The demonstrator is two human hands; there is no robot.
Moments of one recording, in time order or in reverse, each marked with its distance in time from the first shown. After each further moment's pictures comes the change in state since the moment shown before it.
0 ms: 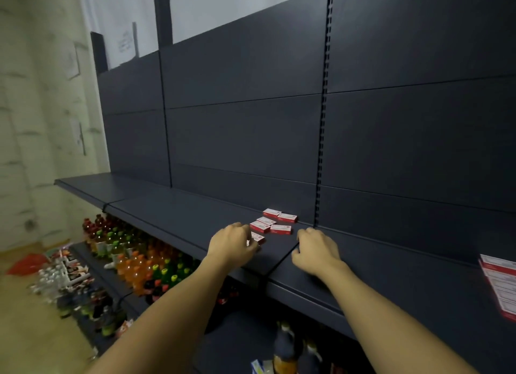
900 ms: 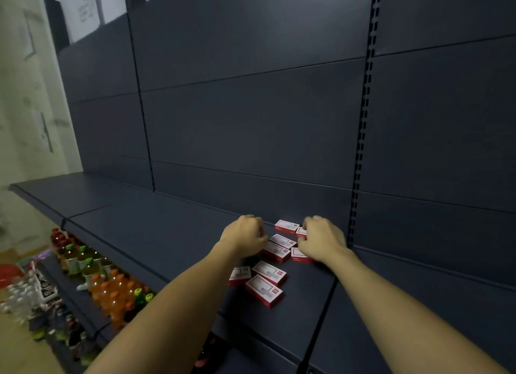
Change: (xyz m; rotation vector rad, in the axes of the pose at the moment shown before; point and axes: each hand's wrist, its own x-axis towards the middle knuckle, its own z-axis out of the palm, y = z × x) left_hand 0.193 -0.076 0.085 -0.062 -0.186 0.102; right_hand 0.199 0.007 0.097 0.056 0.012 0.082
